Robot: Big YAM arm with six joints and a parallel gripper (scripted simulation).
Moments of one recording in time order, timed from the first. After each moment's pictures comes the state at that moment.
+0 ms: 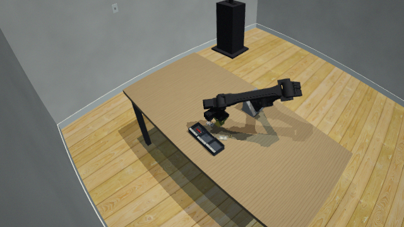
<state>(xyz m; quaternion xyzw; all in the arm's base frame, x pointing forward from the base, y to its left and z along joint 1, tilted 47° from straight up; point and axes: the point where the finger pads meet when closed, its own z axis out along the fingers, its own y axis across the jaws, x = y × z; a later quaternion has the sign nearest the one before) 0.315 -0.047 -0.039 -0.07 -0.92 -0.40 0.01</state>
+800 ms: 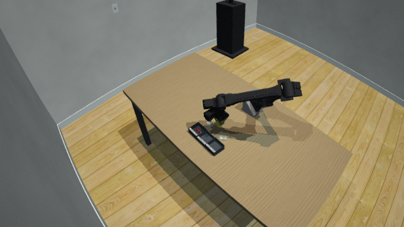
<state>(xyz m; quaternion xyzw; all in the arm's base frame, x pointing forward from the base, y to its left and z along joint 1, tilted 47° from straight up) 0.317 -0.048 -0.037 -0.07 -0.92 -0.40 0.01</state>
